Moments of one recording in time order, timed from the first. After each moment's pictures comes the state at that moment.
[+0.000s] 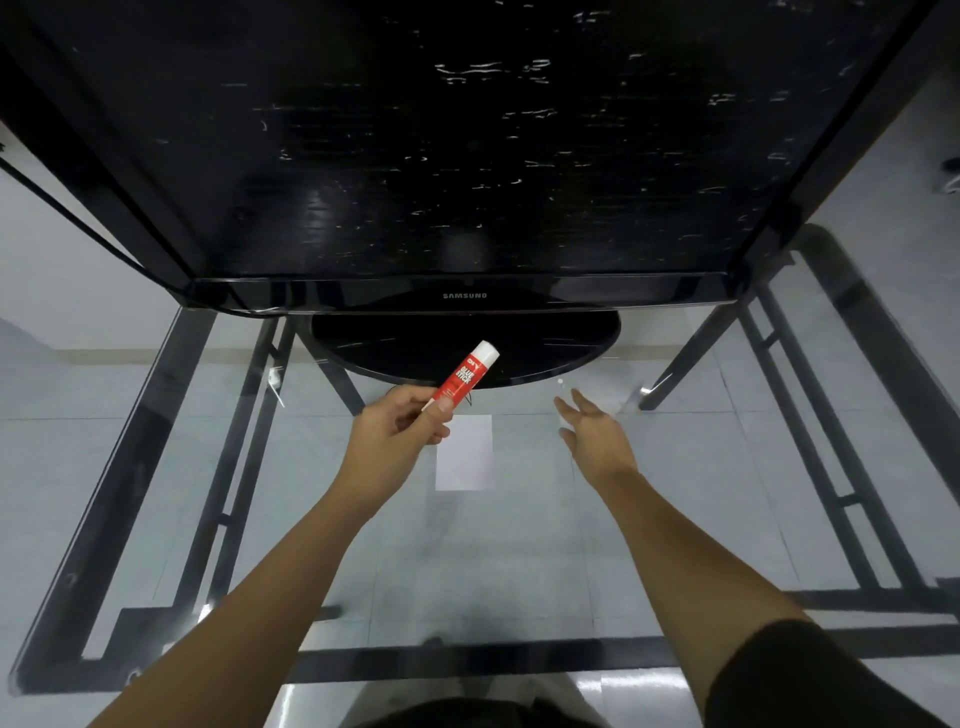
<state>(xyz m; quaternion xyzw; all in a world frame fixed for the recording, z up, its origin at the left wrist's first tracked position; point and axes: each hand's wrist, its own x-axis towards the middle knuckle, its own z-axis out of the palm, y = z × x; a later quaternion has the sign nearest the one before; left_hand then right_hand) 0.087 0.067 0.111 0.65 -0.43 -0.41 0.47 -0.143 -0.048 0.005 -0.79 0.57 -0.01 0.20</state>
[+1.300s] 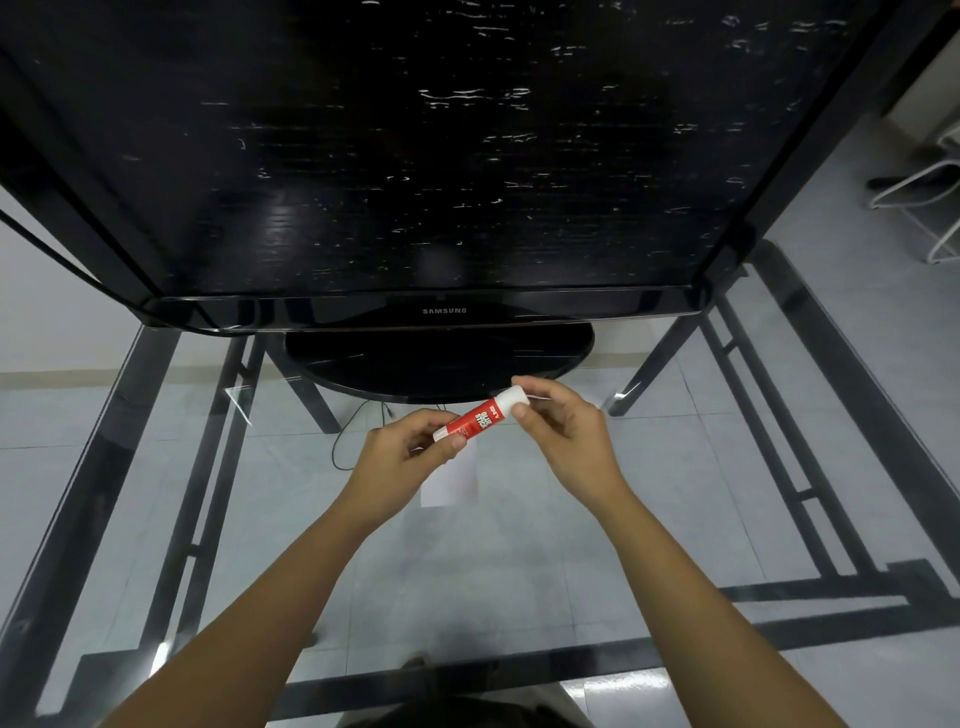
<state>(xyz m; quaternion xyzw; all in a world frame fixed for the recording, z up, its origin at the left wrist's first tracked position) 0.086 0.058 0.096 0.61 -0.55 -0.41 0.40 -0.108 0.002 0.113 -0.62 0.48 -0.36 0.50</state>
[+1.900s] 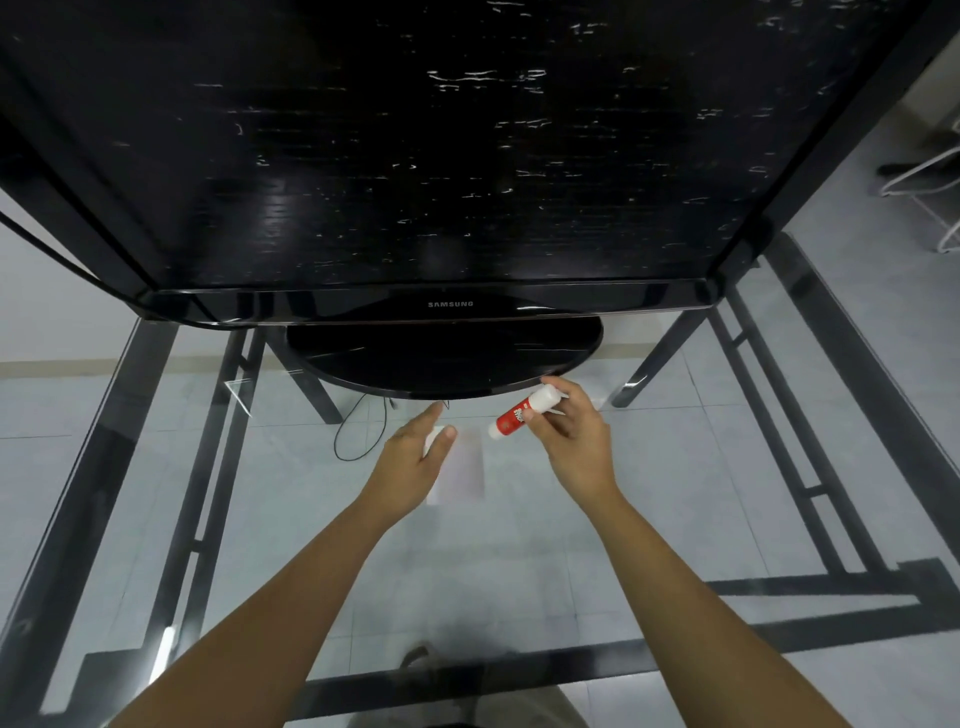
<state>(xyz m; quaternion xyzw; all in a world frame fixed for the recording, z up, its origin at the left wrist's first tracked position) 0.090 0.041 0.043 0.69 -0.55 -0.36 0.29 -0.103 -0.009 0.073 -0.54 0.55 -0.39 0.50</state>
